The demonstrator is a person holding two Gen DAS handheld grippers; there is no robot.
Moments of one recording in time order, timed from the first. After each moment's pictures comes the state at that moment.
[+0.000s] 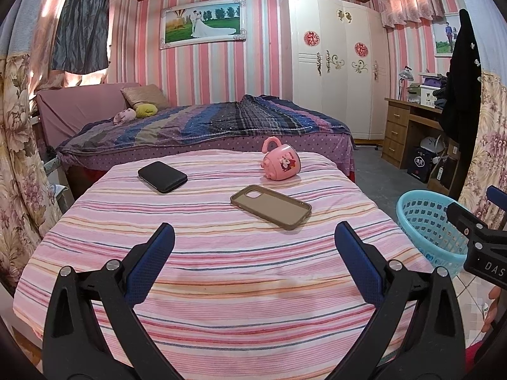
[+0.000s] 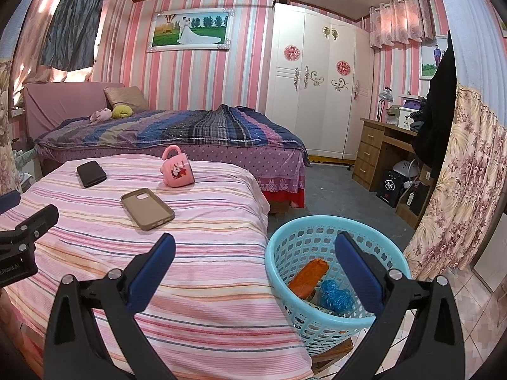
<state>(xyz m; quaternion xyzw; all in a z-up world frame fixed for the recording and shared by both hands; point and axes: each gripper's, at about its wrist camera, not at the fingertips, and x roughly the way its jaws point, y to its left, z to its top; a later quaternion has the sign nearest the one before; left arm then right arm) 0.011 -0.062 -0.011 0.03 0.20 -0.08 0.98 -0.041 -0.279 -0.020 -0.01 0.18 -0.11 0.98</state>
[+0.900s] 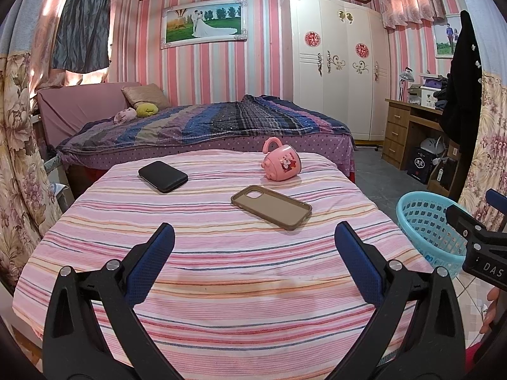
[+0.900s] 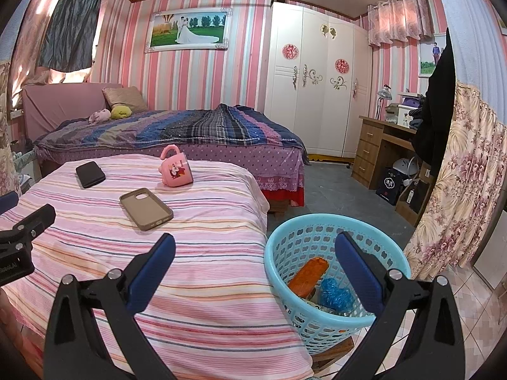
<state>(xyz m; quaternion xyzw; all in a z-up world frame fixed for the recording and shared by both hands) 0.011 -0.061 -0.013 0.03 0.20 -0.08 0.98 -0.040 -0.278 -0.020 -0.01 0.19 -0.11 0.98</state>
